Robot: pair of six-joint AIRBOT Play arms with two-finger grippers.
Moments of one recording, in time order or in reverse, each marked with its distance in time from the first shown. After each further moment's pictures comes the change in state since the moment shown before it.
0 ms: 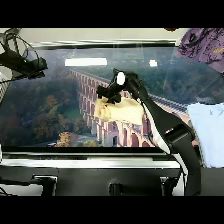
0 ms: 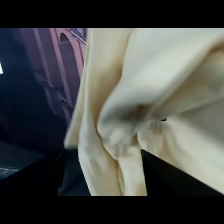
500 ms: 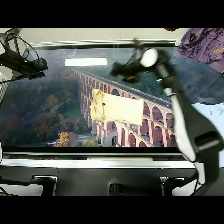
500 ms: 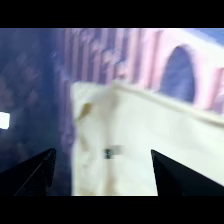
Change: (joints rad) left arm 0.000 -0.002 0.000 0.000 0.001 0.000; right arm -0.250 0.243 0.000 -0.060 0.061 -0.194
